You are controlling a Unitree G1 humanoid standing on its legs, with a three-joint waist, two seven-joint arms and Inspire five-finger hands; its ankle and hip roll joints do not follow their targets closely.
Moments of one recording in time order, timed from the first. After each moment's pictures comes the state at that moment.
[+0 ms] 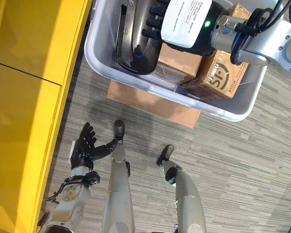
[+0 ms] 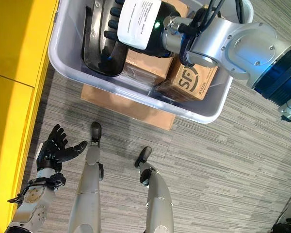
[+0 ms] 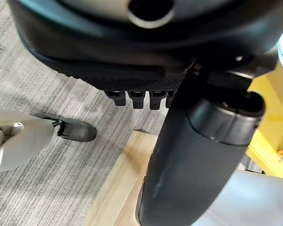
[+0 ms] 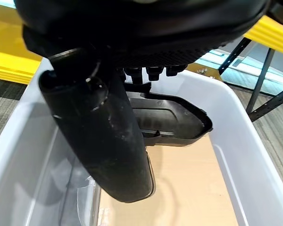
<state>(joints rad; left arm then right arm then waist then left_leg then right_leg) 0.06 0.55 -0.12 0.14 -0.66 -0.20 0.25 -1.85 -1.04 1.44 0.29 -0.71 -0.22 -0.05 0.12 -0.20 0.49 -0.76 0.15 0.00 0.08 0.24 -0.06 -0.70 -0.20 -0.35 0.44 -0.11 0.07</state>
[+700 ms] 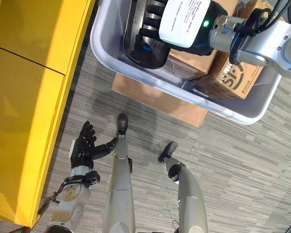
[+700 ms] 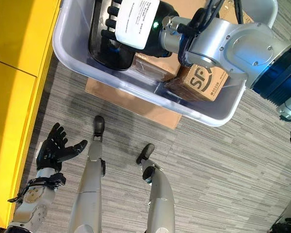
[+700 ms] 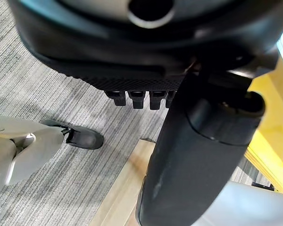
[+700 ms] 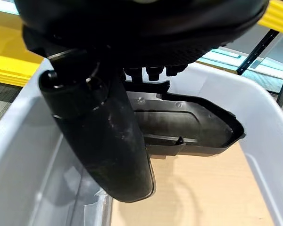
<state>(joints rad) 0.06 0.55 -0.12 0.12 -0.66 -0.23 0.25 -1.84 -1.03 1.43 0.30 -0.70 -0.21 -0.07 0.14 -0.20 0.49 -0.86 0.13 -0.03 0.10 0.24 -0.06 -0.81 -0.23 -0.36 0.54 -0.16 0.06</state>
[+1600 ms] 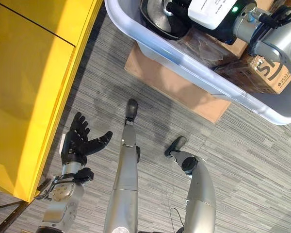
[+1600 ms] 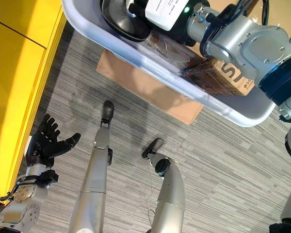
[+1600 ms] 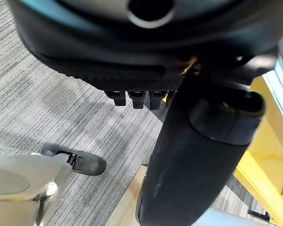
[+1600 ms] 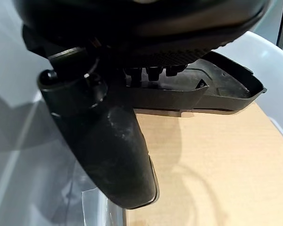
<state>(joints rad) 0.09 0.61 -0.09 0.05 -0.70 -0.27 0.25 -1.77 -1.04 1.35 0.52 -0.71 -0.17 -0.14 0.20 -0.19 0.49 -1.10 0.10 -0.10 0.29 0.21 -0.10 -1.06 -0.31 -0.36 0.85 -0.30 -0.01</state>
